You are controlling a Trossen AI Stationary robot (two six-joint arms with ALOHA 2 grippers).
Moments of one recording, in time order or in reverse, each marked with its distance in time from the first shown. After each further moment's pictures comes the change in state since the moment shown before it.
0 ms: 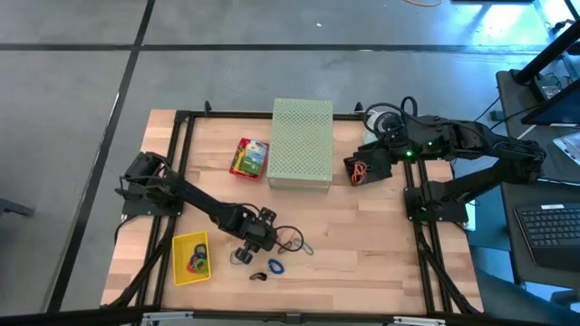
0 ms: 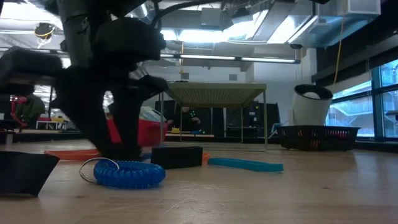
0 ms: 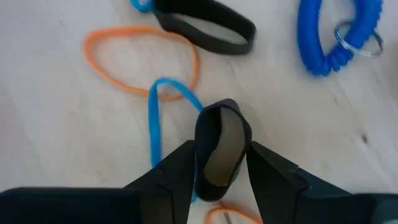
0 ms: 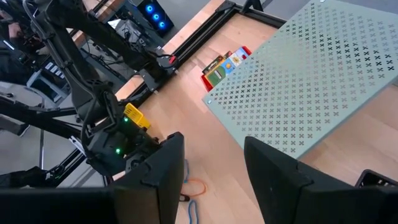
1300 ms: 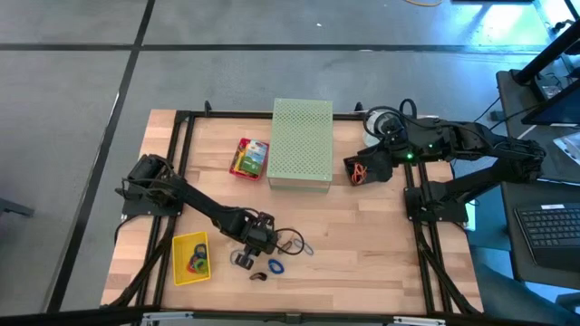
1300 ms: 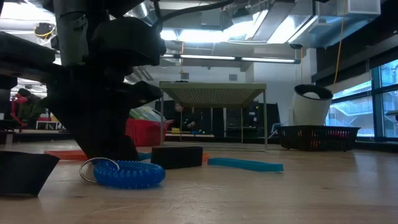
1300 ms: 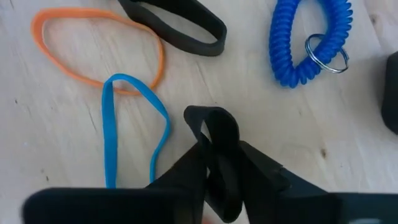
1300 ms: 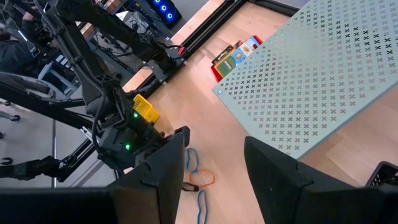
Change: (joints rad) left arm -0.019 0.047 0.022 -0.017 0.062 -0.144; right arm 0.025 0.000 0.000 -0.003 -0.030 0.023
